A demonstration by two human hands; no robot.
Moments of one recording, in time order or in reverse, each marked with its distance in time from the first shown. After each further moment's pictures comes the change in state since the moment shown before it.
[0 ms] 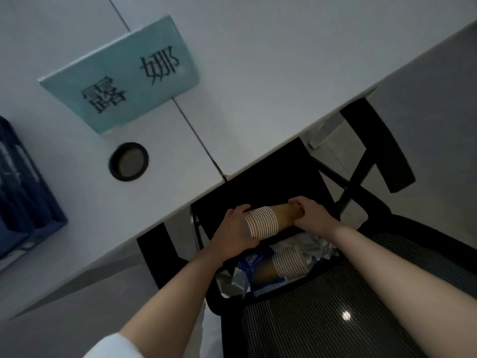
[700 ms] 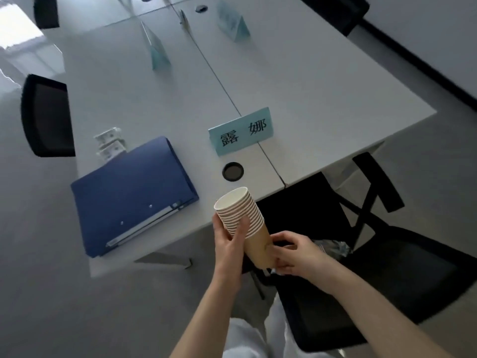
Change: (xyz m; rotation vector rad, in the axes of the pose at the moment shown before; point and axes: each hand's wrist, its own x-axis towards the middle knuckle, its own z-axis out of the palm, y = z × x) left_hand -0.292 0.078 -0.093 -1.124 0.657 0.153; right_hand -0.298 -0.179 0.083 0.510 -0.207 -0.148
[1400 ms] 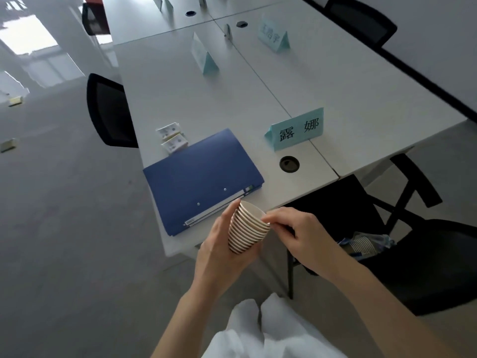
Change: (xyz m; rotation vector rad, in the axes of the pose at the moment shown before) left_hand -0.040 0.084 -0.230 0.855 -0.150 0.477; right_hand -0.024 -0.051 0.211 -0.730 0.250 -0.859
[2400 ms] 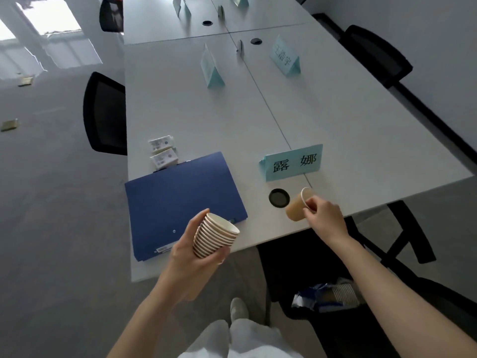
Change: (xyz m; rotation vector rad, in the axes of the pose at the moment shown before) left_hand 0.072 0.000 0.008 -0.259 0.004 -0.226; right_hand 0.114 0.175 -0.080 -0.343 0.116 0.464
